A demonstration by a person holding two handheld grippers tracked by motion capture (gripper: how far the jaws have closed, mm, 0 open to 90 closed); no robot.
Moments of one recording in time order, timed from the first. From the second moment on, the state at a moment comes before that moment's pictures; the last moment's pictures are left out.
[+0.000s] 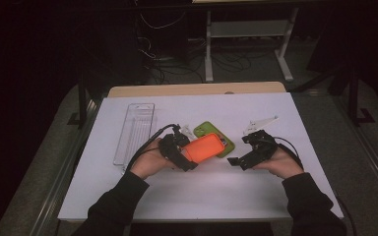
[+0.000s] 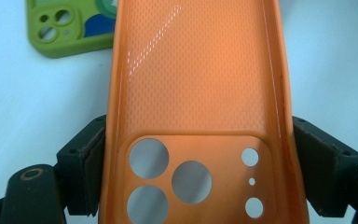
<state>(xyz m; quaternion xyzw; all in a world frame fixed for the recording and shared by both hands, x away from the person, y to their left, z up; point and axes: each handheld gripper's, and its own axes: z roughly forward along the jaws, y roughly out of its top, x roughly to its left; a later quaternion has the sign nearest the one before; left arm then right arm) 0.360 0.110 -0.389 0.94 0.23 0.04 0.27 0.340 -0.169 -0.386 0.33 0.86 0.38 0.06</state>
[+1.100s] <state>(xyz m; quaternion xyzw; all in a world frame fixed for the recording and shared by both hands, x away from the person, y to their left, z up) 0.357 0.115 -0.398 0.93 0.26 0.04 0.27 0.307 -0.166 -0.421 0.39 0.82 0.40 0.16</state>
